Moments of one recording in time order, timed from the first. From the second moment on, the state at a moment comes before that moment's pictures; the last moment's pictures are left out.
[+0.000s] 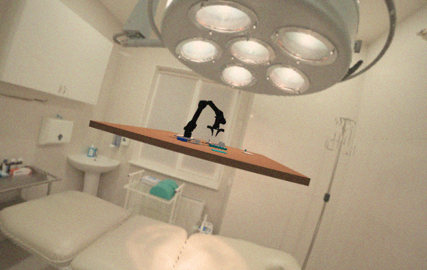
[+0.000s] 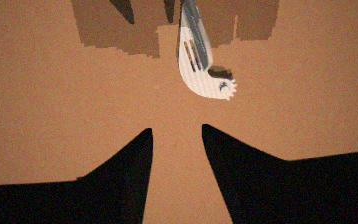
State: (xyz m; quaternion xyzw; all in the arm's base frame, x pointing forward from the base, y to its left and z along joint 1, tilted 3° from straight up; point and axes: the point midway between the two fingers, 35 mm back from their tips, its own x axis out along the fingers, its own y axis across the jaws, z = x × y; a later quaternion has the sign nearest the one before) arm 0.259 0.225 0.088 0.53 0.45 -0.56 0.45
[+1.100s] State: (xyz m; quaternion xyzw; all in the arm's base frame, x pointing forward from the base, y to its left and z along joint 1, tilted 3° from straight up) arm 0.236 0.192 0.099 0.47 0.51 -0.50 0.52
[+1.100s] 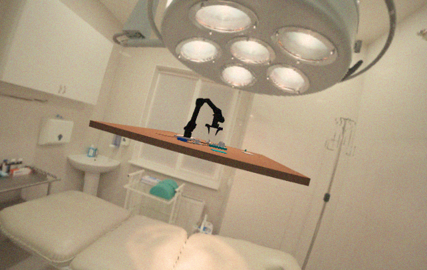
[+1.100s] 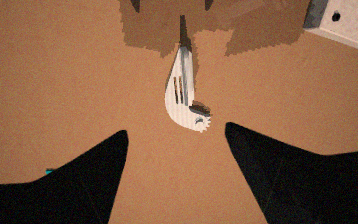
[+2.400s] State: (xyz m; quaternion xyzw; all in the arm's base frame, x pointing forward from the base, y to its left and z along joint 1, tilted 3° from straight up) arm 0.229 0.183 0.035 0.46 0.53 -0.48 0.53
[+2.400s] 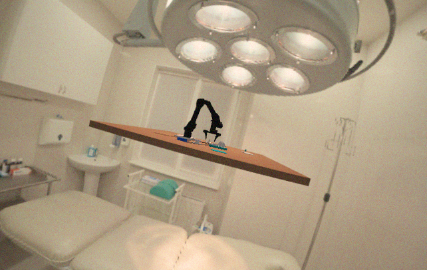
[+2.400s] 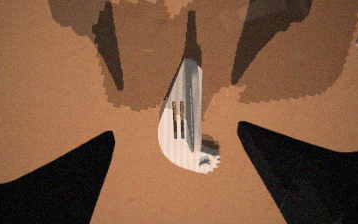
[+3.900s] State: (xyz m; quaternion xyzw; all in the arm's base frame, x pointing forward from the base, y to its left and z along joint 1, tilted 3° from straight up) arm 0.226 0.180 0.011 0.45 0.53 -0.48 0.53
